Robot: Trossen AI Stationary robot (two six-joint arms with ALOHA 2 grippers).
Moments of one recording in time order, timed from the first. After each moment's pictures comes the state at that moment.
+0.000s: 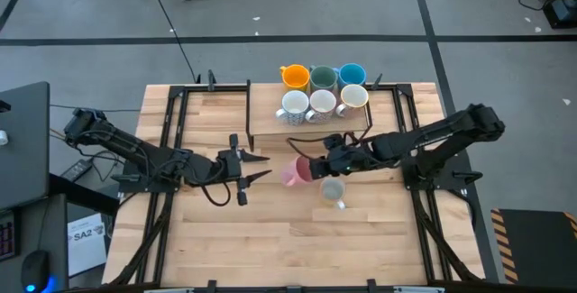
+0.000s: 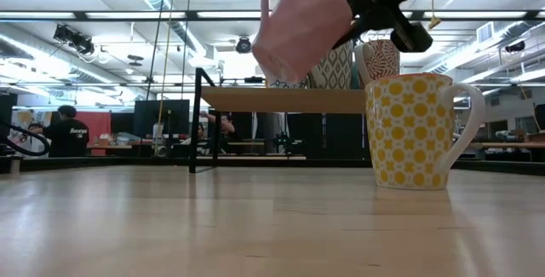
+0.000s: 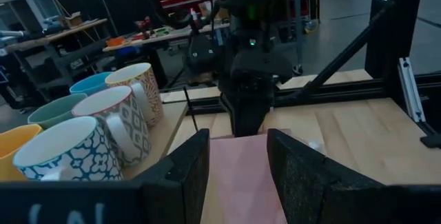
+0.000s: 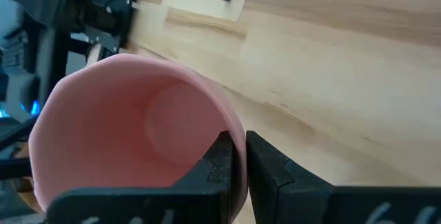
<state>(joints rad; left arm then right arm) -0.38 1.17 0.81 0.25 -0.60 0.12 0.20 1.40 1.03 -0.40 0.28 1.35</state>
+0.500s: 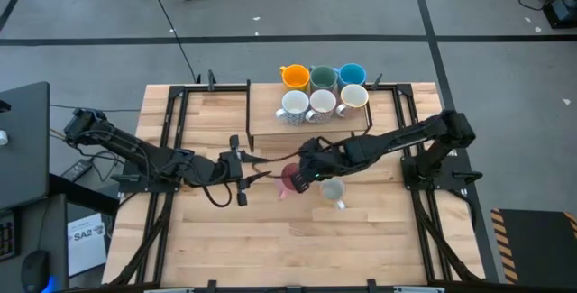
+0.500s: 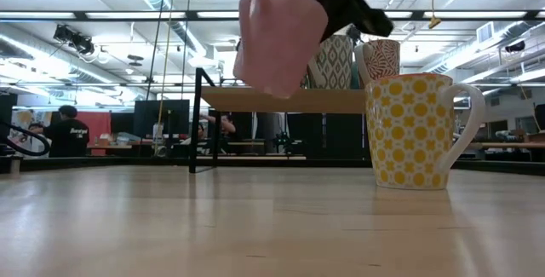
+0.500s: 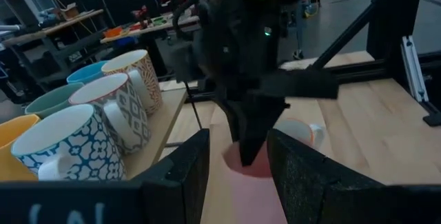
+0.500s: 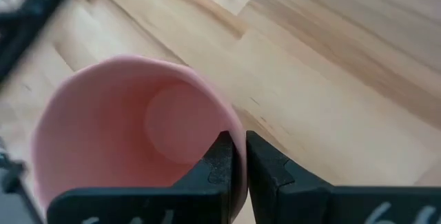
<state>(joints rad) -0.38 1.17 0.81 0.19 -0.60 0.12 0.21 1.68 1.42 -0.74 0.29 1.04</state>
